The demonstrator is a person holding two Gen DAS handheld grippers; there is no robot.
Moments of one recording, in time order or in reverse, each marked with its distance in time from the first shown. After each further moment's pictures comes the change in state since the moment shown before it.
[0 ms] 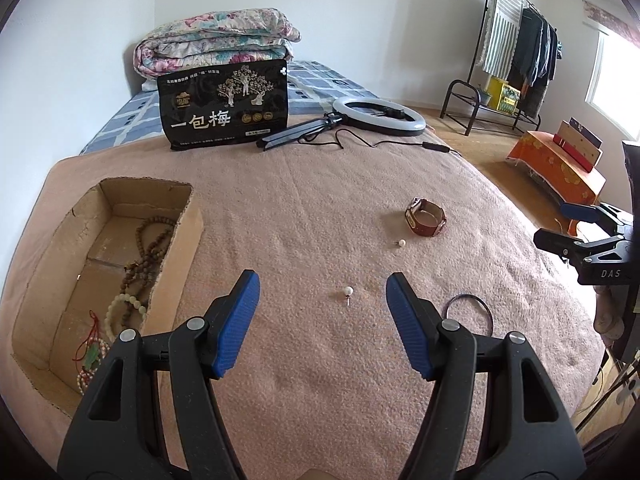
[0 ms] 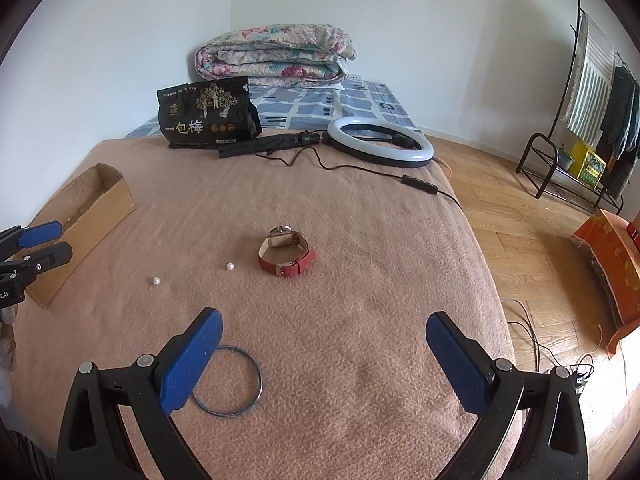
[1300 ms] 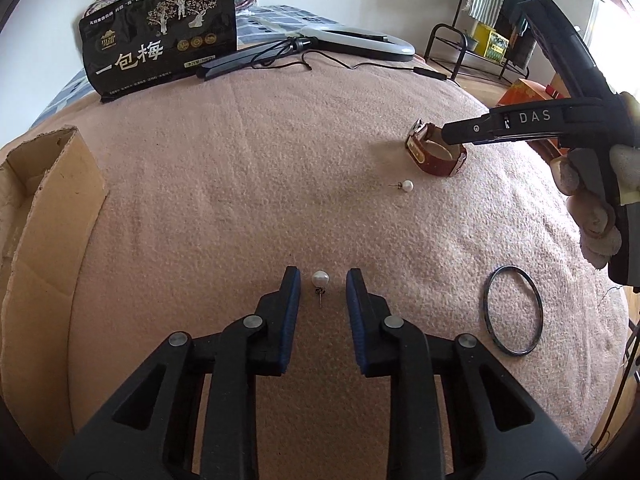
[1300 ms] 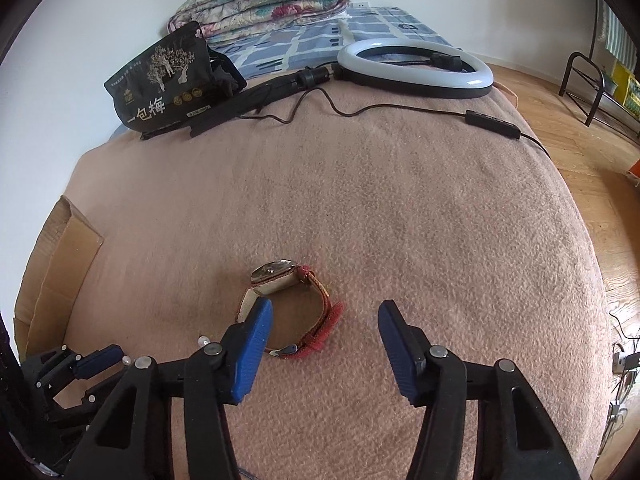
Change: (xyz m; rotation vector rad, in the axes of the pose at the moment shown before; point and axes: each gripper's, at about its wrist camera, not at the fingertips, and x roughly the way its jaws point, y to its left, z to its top) left arm 0.115 -0.020 -0.018 0.067 0.186 -0.062; right arm 0.158 -0.010 0.054 0.146 0.241 0.186
